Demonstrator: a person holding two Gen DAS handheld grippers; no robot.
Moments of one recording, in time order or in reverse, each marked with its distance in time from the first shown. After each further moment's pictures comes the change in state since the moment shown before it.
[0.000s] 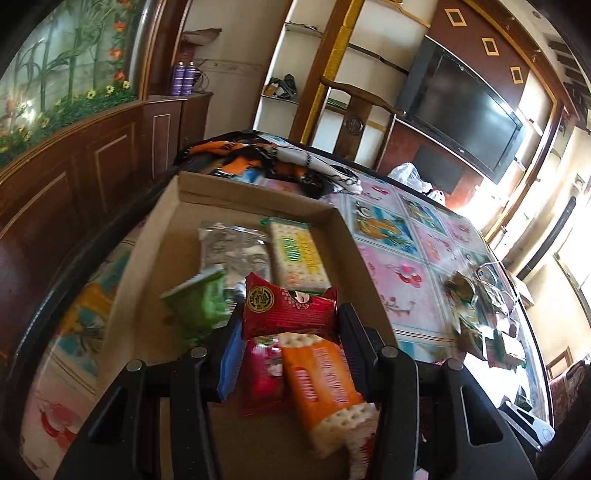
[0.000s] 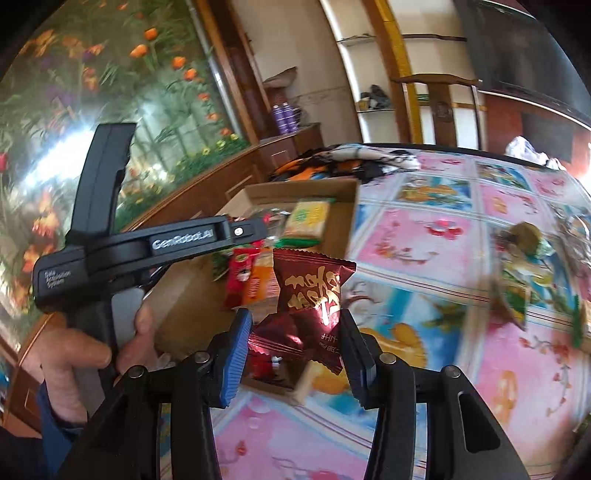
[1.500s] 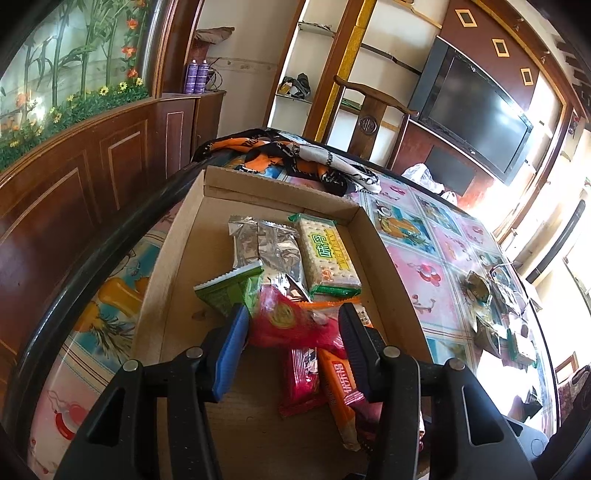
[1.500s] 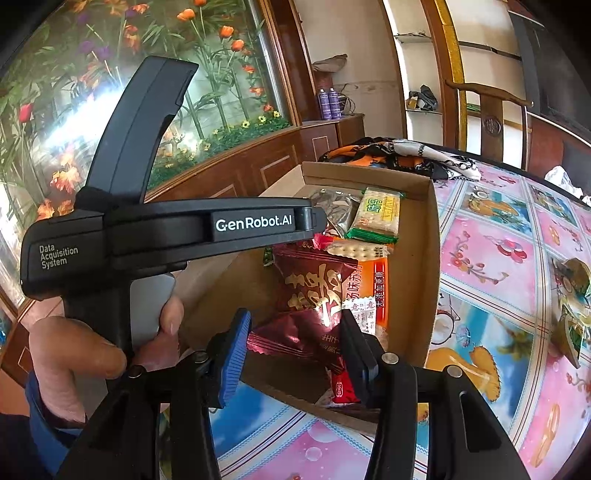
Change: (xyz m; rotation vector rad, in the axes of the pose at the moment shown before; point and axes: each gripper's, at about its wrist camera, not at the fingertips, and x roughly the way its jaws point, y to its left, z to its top) left arm 0.000 0.018 -0.002 -0.014 0.004 0.035; right arm 0.041 0.042 -0.002 -0.143 0.057 0.071
